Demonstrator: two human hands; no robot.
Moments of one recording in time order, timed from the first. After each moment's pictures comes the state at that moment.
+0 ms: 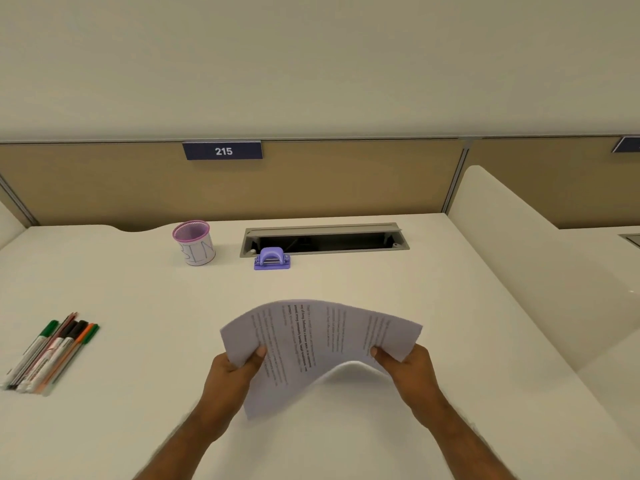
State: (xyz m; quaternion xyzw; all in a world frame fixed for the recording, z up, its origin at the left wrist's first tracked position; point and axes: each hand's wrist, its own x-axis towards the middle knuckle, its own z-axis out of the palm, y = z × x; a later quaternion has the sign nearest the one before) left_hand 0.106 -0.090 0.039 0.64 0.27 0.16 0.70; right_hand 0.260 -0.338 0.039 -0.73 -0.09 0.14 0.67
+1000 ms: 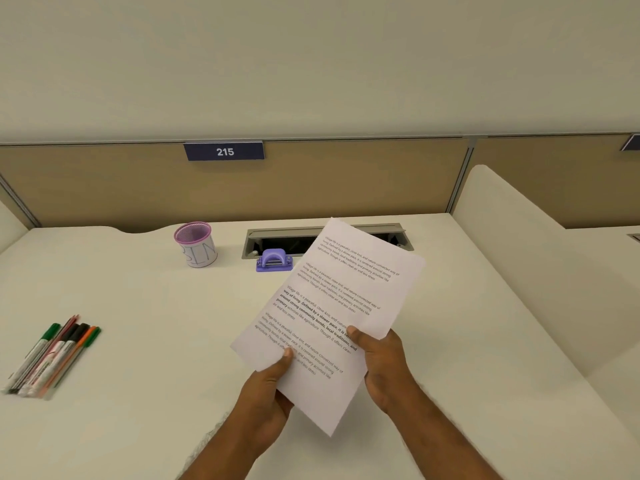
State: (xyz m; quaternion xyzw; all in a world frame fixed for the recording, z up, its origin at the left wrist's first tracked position) left_hand 0.133 -0.136 0.042 0.34 0.30 0.10 0.89; right_hand 0.248 -0.276 0.076 -0.52 0.03 0.25 0.81
